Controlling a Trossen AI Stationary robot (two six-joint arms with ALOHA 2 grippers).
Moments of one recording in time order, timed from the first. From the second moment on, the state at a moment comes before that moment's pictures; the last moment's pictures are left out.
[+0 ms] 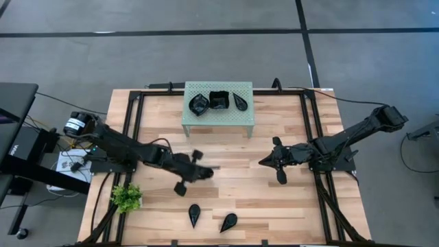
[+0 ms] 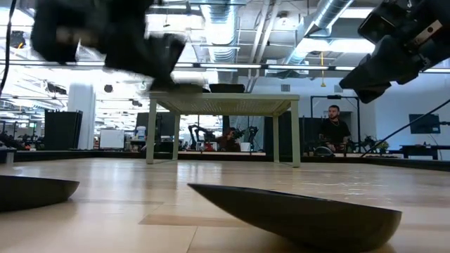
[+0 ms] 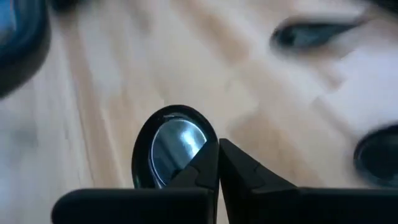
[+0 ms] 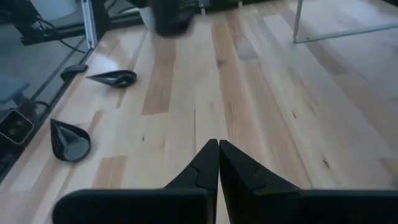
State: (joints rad) left arm -0.31 1.44 0.72 0.07 -0.04 0.38; right arm 0.34 0.86 0.26 0.20 0.26 0.29
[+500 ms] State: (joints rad) left arm 0.06 1.61 1.27 -0.13 0.31 1.03; right arm 0.34 0.86 0.26 0.24 0.27 0.29
